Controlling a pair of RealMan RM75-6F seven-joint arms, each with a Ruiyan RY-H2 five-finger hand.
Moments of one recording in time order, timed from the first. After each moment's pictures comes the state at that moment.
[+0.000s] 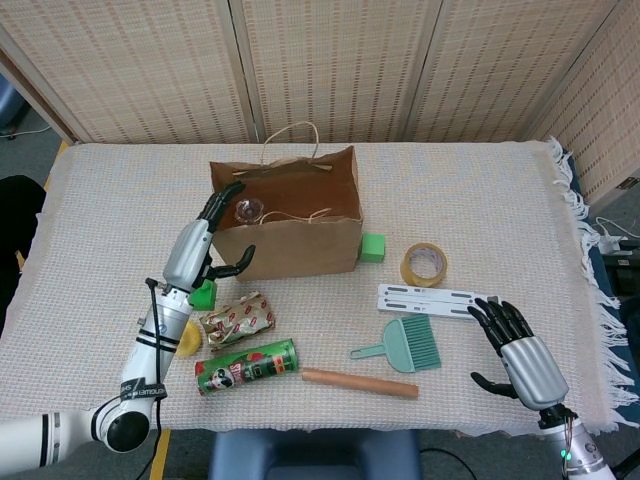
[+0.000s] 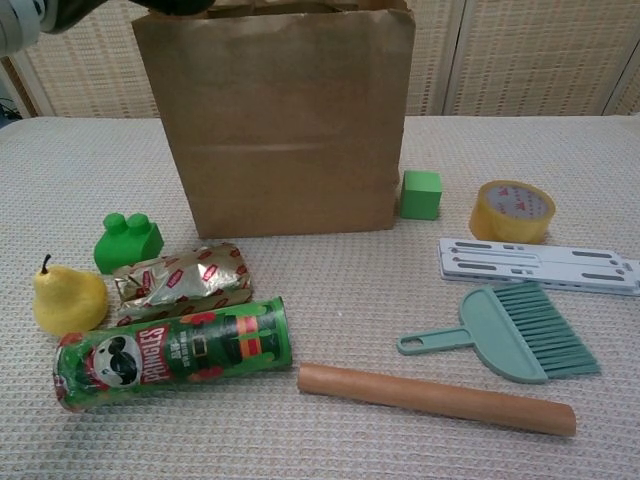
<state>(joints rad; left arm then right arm) -0.73 -1.38 -0.44 -1.90 1.01 1.21 0.00 0.14 -1.21 -0.06 -1.60 -1.70 1.45 0.05</state>
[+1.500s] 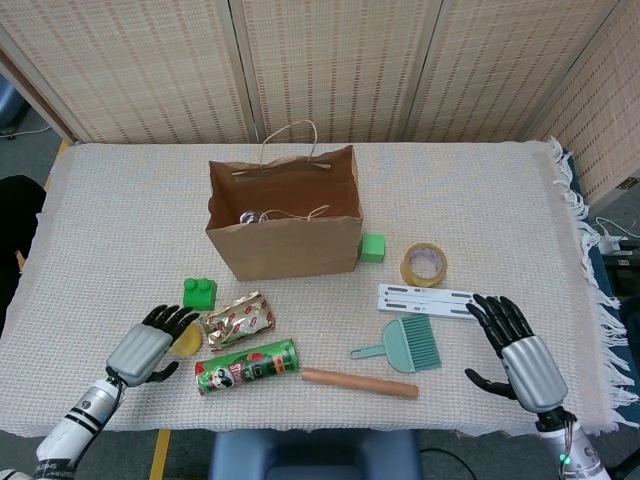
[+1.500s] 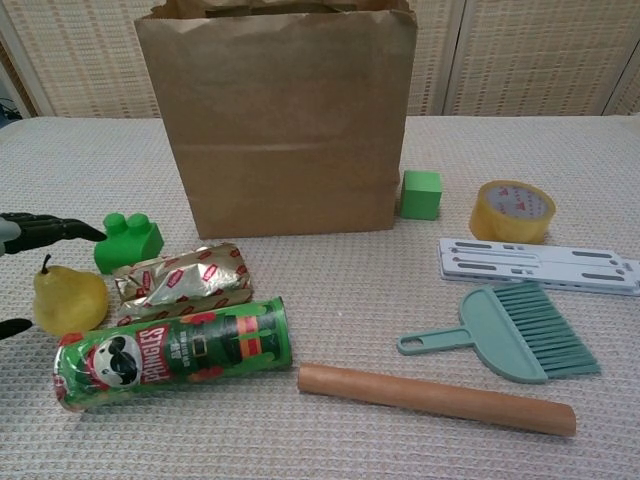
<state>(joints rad) -0.44 -1.21 0.03 -1.69 1.43 1.03 0.27 0.13 -1.26 -0.04 -1.56 -1.78 1.58 0.10</state>
